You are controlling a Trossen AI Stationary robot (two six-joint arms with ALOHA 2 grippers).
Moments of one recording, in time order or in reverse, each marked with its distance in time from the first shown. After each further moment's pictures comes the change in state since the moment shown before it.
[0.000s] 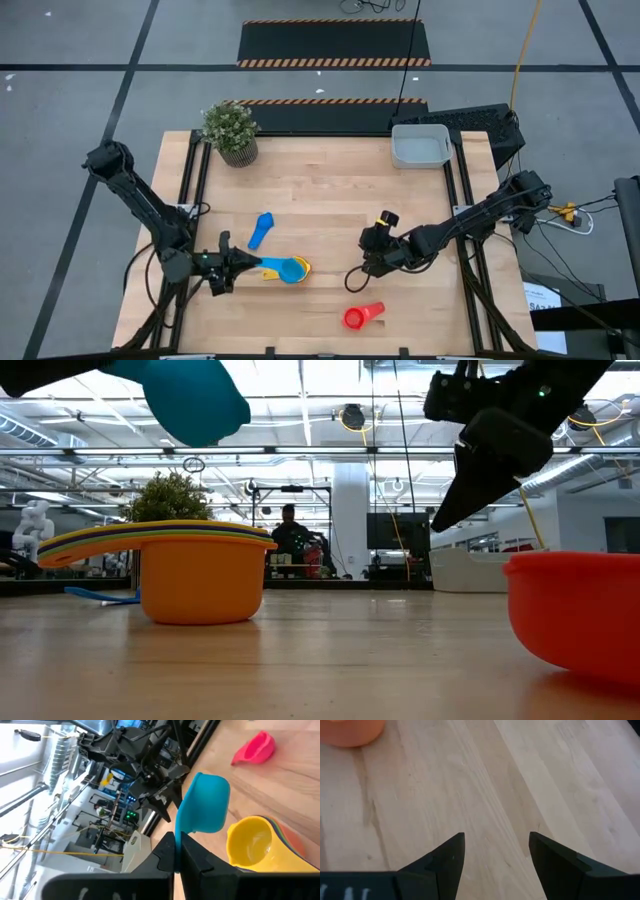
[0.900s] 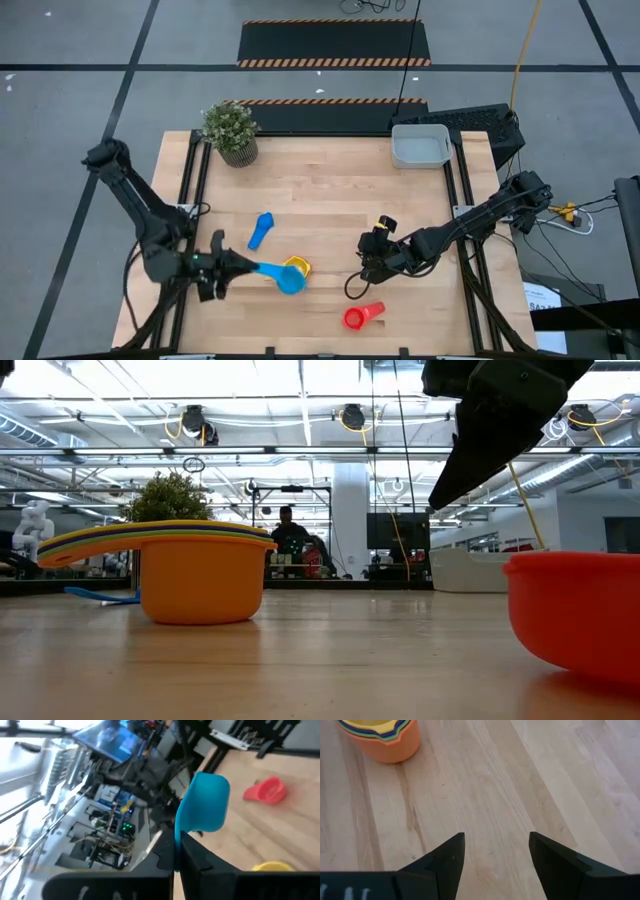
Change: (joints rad) left arm -0.004 -0.064 0.292 -0.316 0.063 0.004; right arm 0.033 0.000 0.077 -0.039 -0.052 0.046
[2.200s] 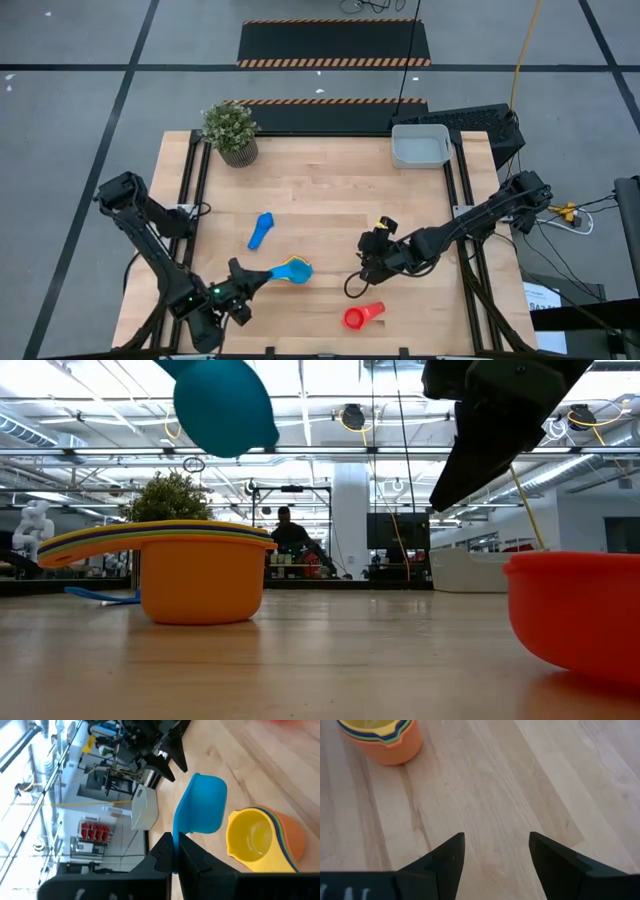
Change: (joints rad) left arm -0.047 0.535 0.365 -0.681 -0.376 -0.670; right arm -0.002 0.000 0.001 0.000 -0.020 0.047
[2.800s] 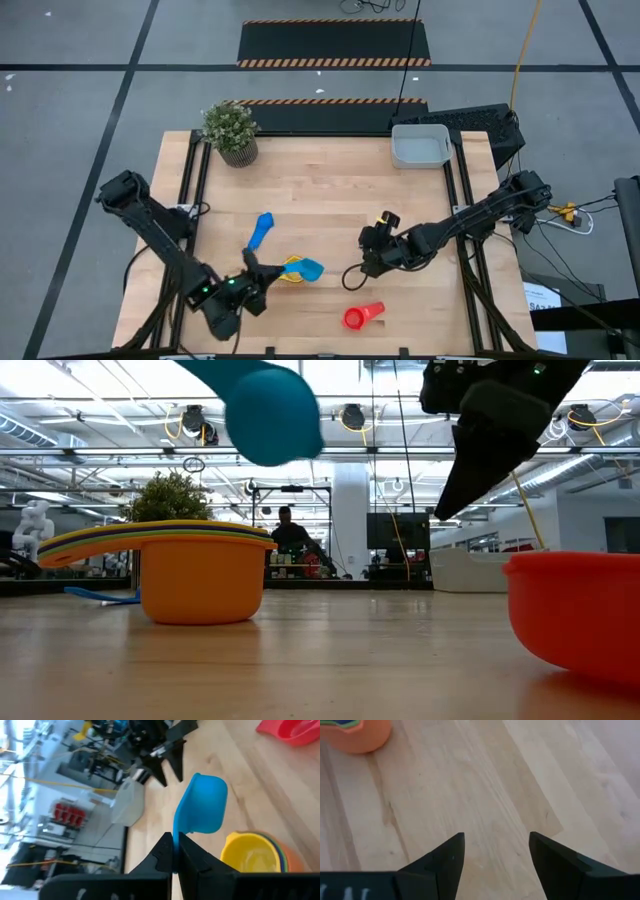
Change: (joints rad) left arm 0.104 -0.005 0.000 0.147 0.097 -0.031; right arm -0.036 0.000 0.000 -0.076 -0.005 0.002
